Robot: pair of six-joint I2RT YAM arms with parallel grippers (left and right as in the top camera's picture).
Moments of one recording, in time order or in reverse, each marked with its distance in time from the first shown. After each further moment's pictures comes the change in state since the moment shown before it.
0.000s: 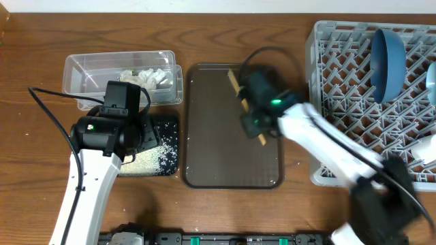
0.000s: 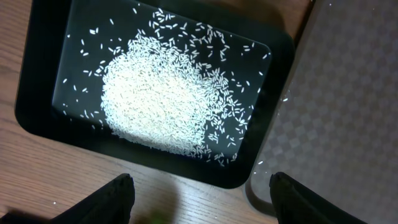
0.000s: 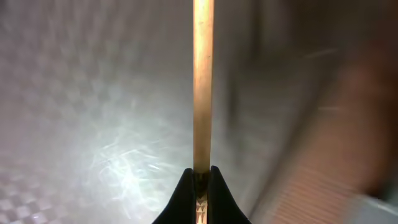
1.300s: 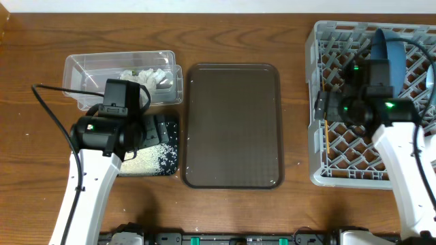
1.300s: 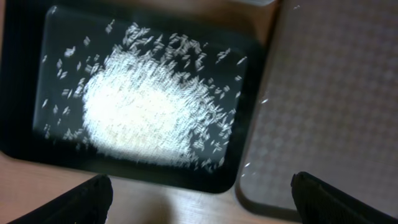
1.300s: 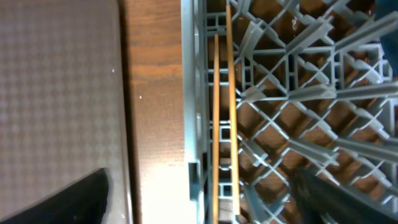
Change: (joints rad) left arm 0.000 0.000 0.005 0.053 0.068 0.086; right arm -0.550 -0.293 -0.103 -0.072 -0.117 -0.031
